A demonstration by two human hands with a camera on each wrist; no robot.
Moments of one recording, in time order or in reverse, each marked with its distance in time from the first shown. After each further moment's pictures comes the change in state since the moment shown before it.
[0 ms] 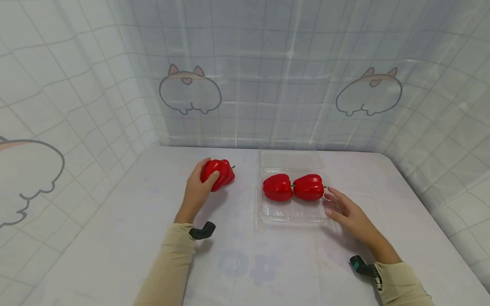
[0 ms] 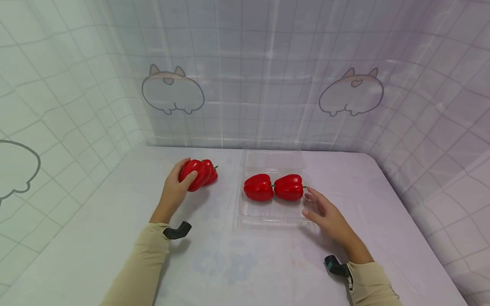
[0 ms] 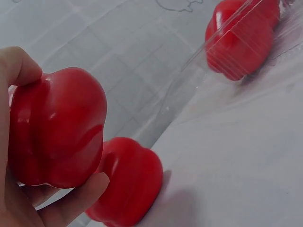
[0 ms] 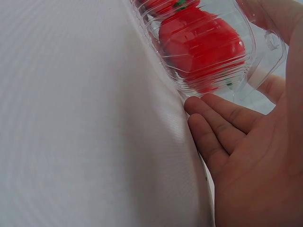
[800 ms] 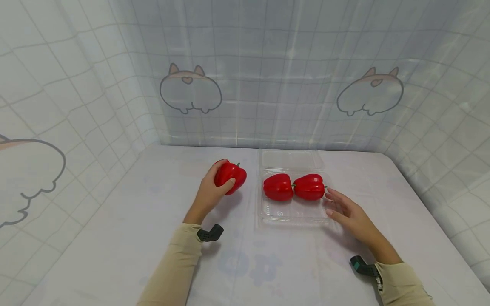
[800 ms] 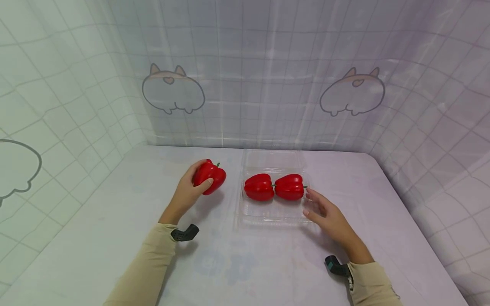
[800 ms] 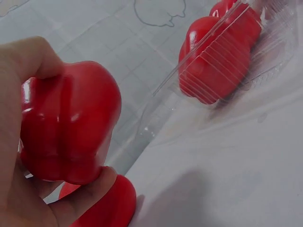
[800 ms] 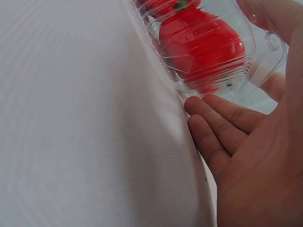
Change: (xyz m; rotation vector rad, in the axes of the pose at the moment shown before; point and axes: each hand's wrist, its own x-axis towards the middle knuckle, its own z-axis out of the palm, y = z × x) left_hand -0.008 0.013 0.023 -0.012 -0.119 0.039; right_hand -0.001 -0.002 0.000 -0.039 0.020 -0.013
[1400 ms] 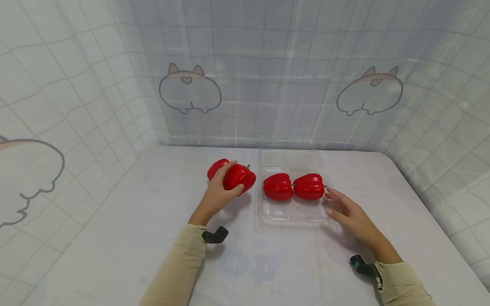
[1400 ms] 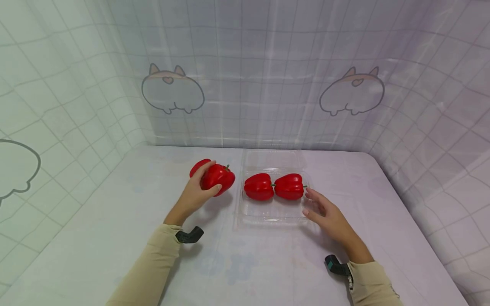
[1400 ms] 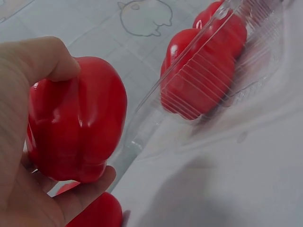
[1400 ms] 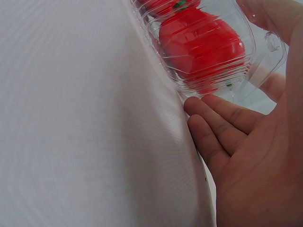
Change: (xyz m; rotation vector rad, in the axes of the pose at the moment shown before) left_hand -0.005 0.010 0.015 0.035 -0.069 0.039; right_hand 0.000 0.003 -0.001 -0.012 -0.007 0.020
